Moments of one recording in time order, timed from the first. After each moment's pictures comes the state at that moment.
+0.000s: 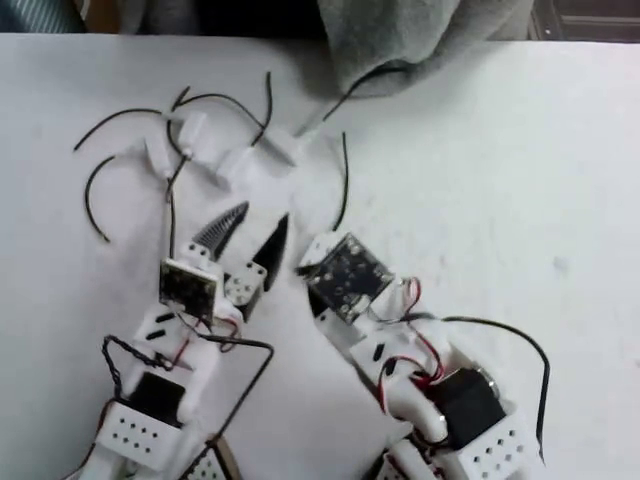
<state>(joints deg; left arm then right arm) 15.8 -89.0 97.8 5.1 -1.8 -34.5 -75.9 55.8 61.2 19.8</state>
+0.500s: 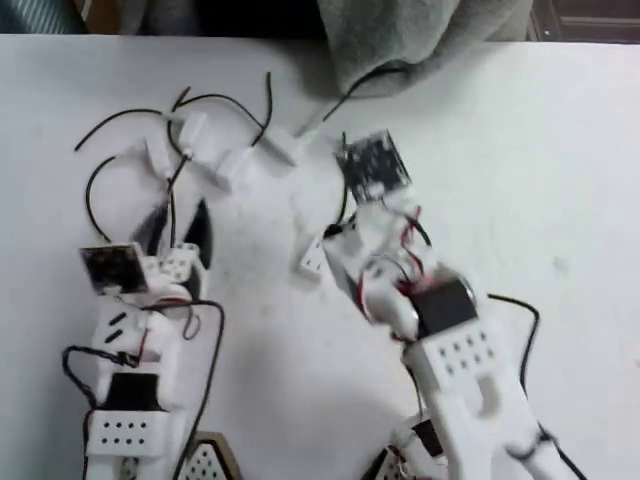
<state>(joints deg) -7.1 -89.0 97.8 11.7 8.1 -25.8 -43.5 38.5 60.2 1.8</state>
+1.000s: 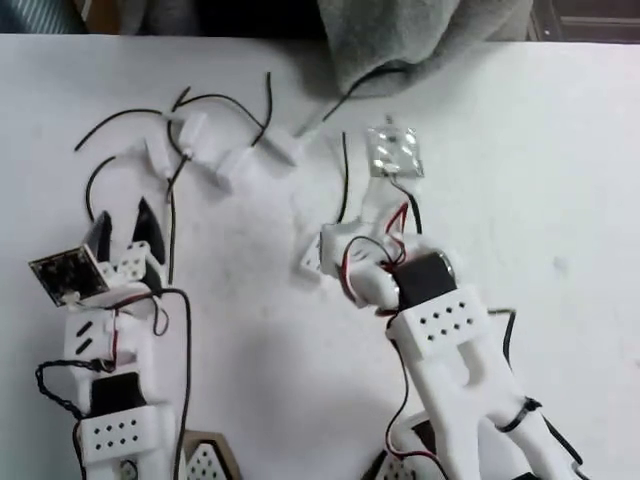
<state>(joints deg) -19.5 -89.0 97.8 11.9 8.5 -25.8 -37.8 39.8 62.1 -24.1</state>
